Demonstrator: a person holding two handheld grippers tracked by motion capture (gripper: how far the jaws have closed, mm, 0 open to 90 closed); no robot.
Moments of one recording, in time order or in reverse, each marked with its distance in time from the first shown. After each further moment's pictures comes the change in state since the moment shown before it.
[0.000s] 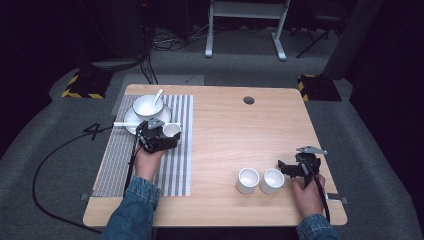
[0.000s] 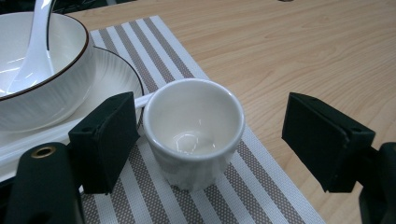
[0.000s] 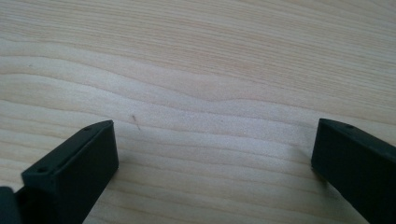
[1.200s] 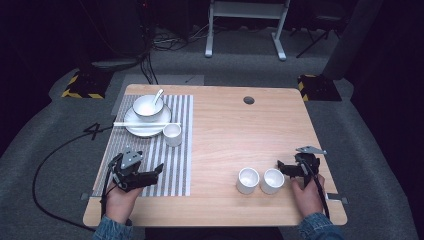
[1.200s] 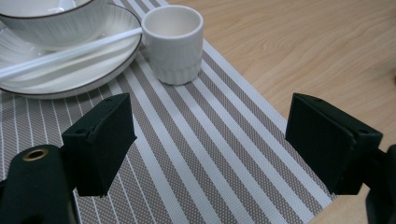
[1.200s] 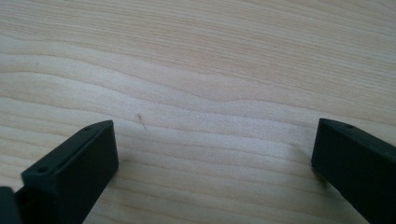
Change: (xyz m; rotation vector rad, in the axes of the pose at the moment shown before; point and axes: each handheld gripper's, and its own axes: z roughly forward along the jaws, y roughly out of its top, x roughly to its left) left arm -0.020 -0.061 -0.103 0.035 -0.010 0.054; right arm 0.002 0.000 0.000 0.002 0.007 -0.008
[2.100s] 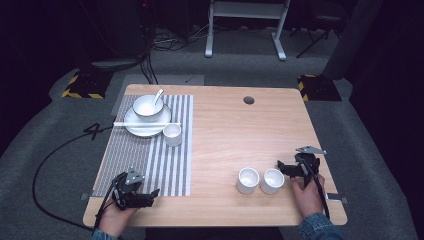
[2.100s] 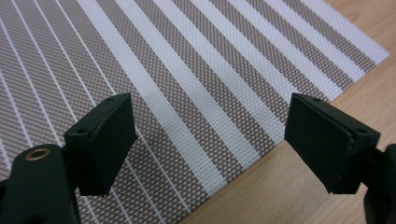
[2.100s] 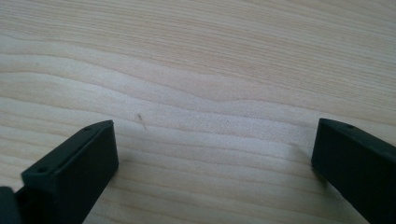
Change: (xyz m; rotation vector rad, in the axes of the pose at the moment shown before) left arm 0.003 -0.062 0.018 0.251 -0.060 0.049; right arm 0.000 0.000 0.000 -0.001 0.001 0.002
